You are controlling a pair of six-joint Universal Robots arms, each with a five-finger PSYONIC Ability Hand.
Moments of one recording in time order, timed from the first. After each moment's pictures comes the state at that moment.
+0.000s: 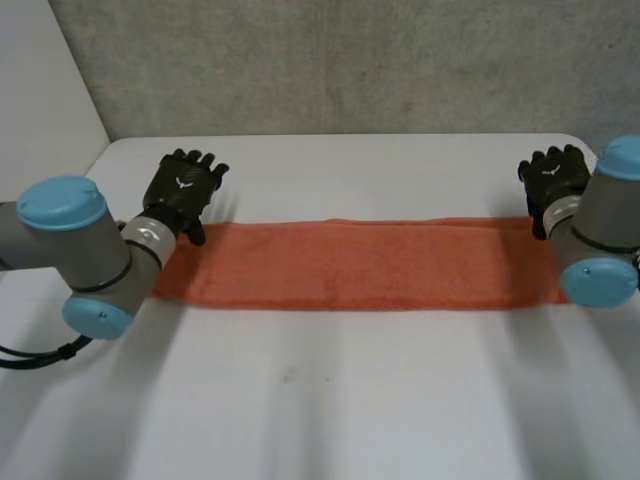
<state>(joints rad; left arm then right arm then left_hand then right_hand) 4.44 -2.28 -1.32 3.56 -1.36 3.69 1.74 -0.75 1.04 -0.15 1.62 2.48 0.20 0.20 0.21 0.20 0.05 0.20 0.21 0.21 0.23 0.06</state>
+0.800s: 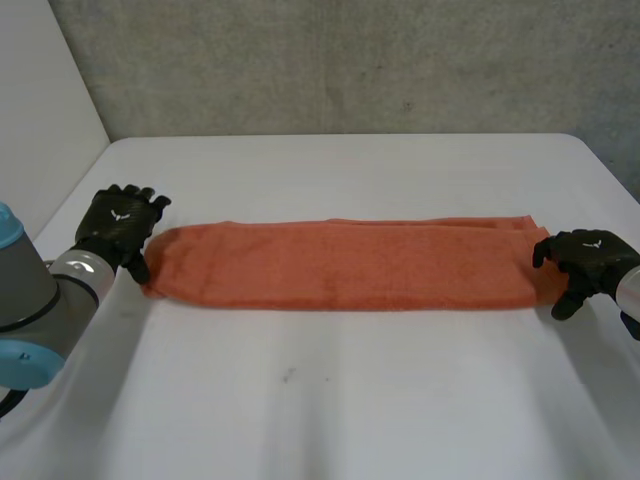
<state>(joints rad) 4.61 -2.04 -1.68 3.56 -1.36 3.68 1.45 -1.08 1.59 0.00 1.15 2.61 0.20 0.20 0.21 0.20 0.05 0.43 0.50 0.50 0.50 0.31</state>
